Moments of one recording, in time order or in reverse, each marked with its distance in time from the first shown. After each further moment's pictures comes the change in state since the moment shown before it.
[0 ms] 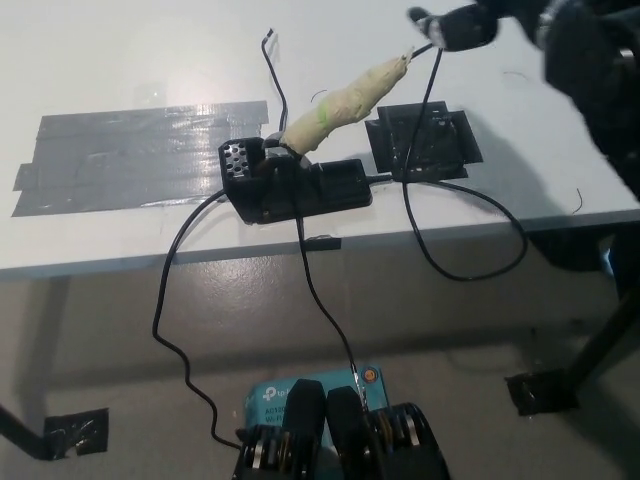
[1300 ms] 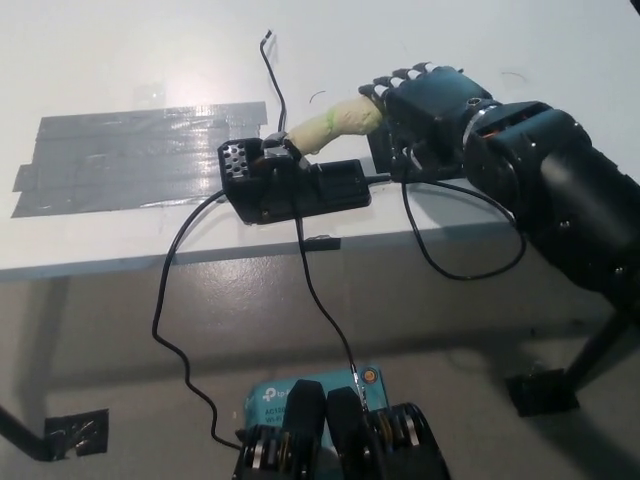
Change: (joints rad) left_arm -0.019 -0.079 0.038 -0.002 0.117 0.001 -0.127; right_arm 0.128 0.096 0.106 0.236 -0.248 -0.067 0.047
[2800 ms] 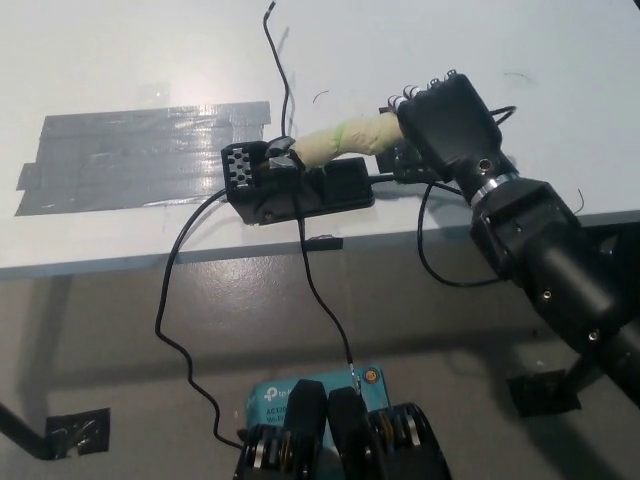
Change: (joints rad) left_arm -0.019 -0.026 0.003 0.000 0.054 0.000 -0.045; right_arm 0.165 0.037 -0.040 0.161 -0.238 -0.136 -0.738
